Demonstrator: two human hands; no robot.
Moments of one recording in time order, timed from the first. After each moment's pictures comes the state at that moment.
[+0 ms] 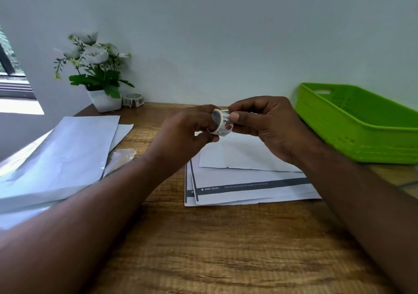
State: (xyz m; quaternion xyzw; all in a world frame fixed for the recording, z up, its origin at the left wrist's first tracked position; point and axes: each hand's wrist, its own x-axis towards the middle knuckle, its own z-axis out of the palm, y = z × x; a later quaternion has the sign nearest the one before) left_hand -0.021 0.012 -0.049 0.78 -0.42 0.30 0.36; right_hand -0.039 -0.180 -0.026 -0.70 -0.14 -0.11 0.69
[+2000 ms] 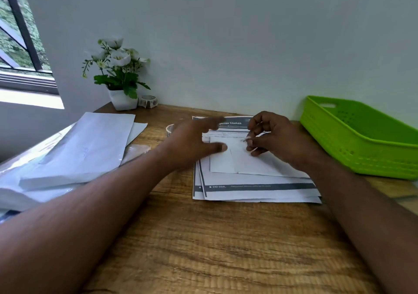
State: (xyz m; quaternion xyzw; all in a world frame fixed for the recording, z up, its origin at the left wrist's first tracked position) left_hand -0.022 0.018 -0.048 0.90 -0.25 0.09 0.34; right_hand -0.040 -0.202 -0.034 -0.83 -0.11 -0.06 0.54
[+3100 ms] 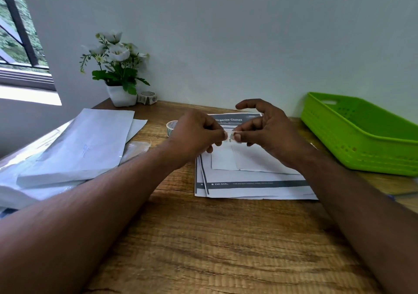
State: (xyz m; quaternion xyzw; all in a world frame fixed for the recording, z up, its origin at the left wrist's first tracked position) left_hand -0.031 0.008 -0.043 0.85 -0.17 0.05 0.50; right_hand -0.051 -0.174 -0.026 -0.83 -0.14 -0.08 0.54
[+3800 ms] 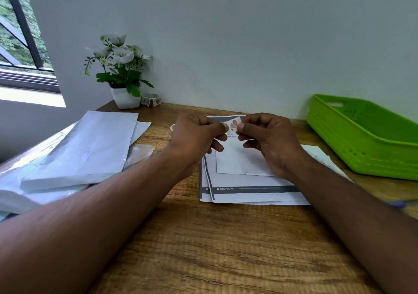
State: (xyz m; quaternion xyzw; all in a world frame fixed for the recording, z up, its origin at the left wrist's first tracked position) left_hand -0.040 0.006 -0.041 0.73 -0.07 0.05 0.68; right_hand -0.042 -0.158 -0.041 -0.73 -0.05 -0.13 0.67
